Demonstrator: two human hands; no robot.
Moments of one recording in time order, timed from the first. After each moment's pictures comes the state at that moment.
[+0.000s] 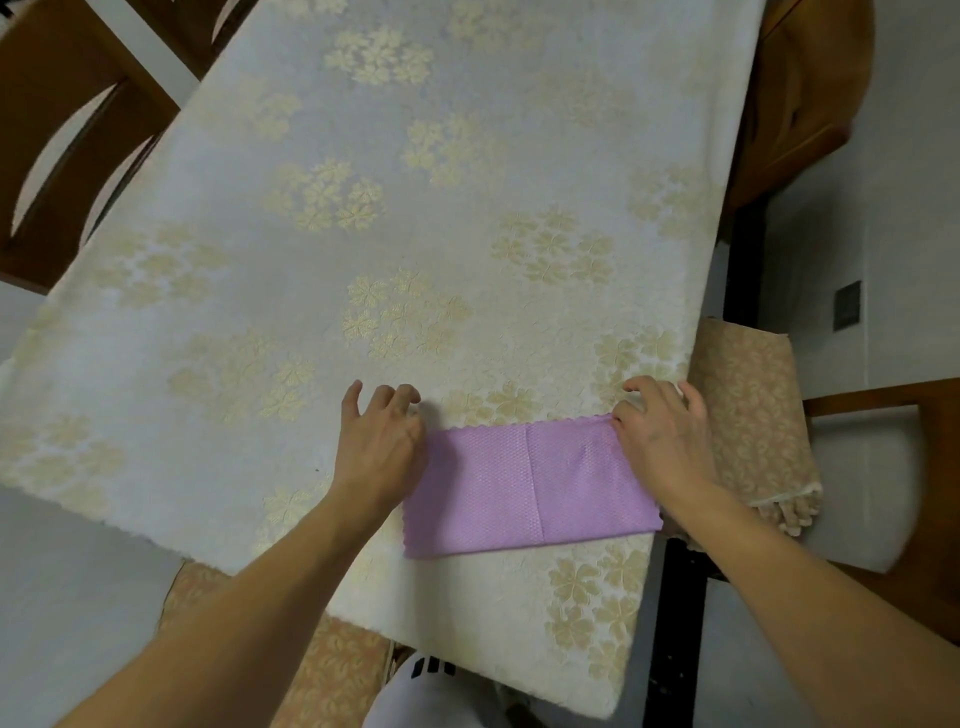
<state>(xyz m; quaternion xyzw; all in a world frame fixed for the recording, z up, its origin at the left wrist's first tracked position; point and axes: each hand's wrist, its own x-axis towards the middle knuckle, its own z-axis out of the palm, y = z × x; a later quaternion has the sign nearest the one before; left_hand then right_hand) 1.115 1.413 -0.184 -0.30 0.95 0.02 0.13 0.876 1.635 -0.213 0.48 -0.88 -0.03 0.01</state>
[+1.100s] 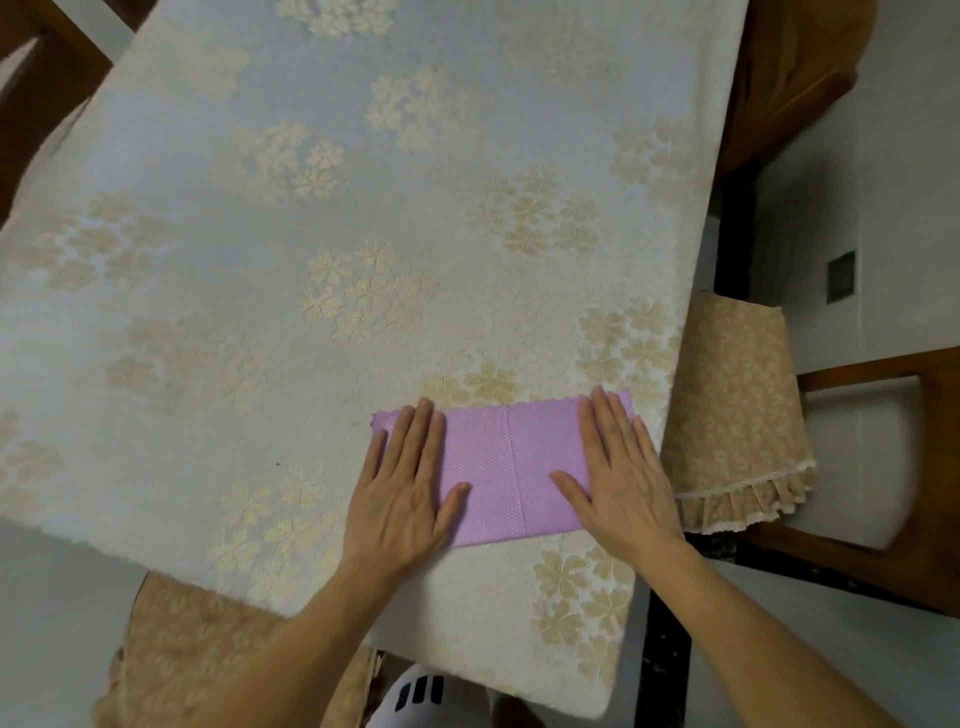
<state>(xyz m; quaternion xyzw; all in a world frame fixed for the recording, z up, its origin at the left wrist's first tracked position) 1.139 1.491 -0.252 -0.28 0.95 0.13 0.08 0.933 1.673 -0.254 0.48 -0.87 0.00 -0.12</state>
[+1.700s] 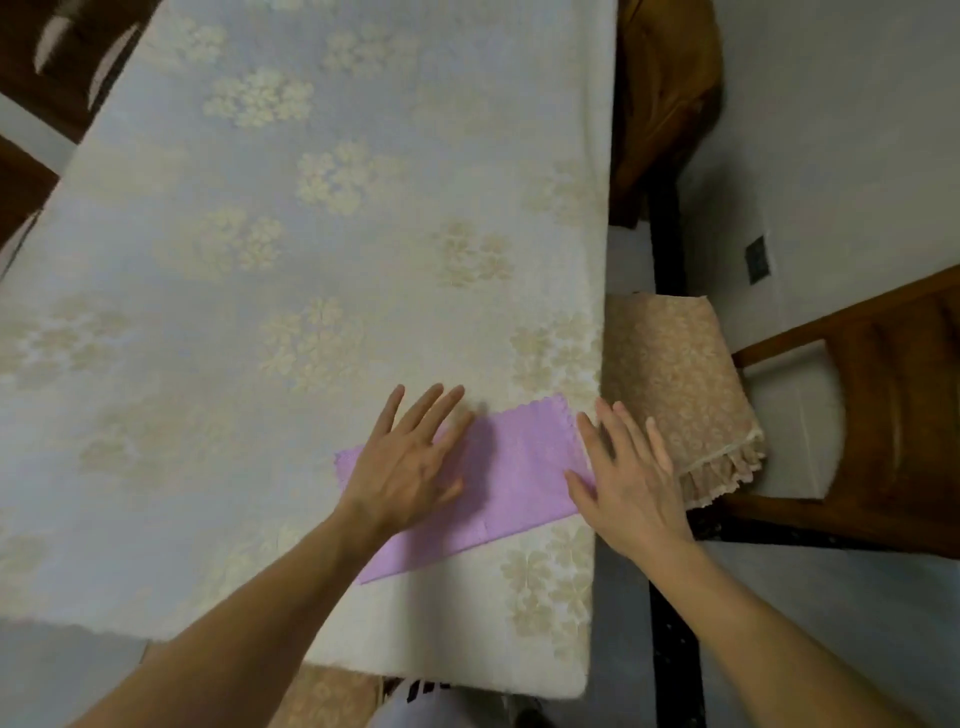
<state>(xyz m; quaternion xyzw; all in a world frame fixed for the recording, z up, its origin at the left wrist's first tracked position) 1.063 1.460 -0.200 -0.03 1.00 0.05 0.03 0.923 1.714 -0.199 0.40 -0.91 0.00 -0.08</state>
